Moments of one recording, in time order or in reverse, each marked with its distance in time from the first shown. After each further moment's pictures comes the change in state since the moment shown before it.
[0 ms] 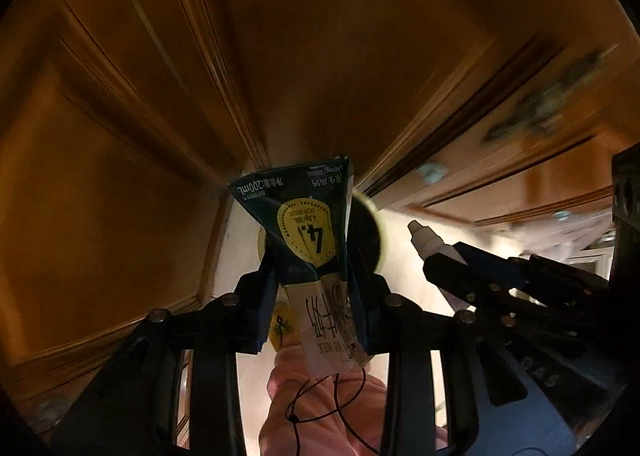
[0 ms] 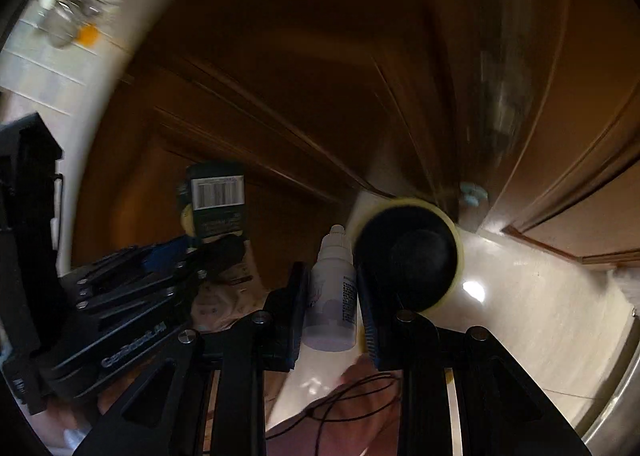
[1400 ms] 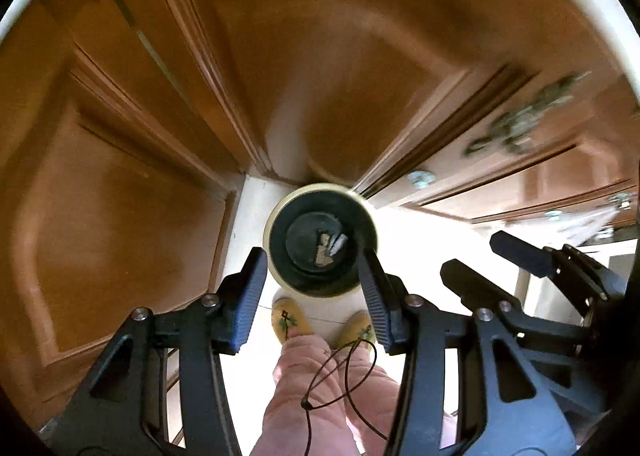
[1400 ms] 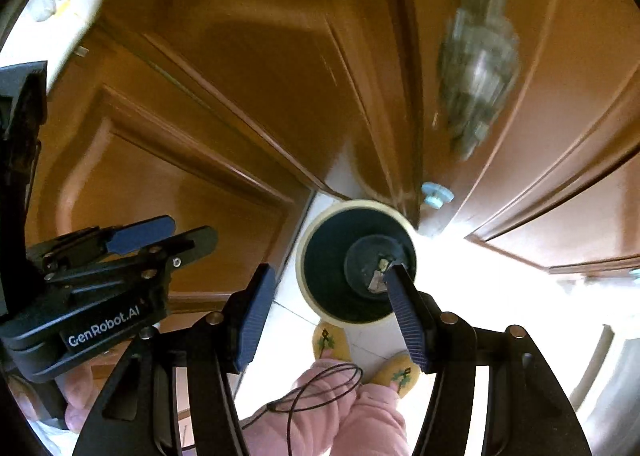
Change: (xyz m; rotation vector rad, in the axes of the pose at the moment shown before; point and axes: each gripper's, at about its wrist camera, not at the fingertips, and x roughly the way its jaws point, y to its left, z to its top) left arm -0.081 -0.021 0.030 0.008 0.006 0.014; right arm -0.035 0.015 0.008 -0.075 -0.061 -0.165
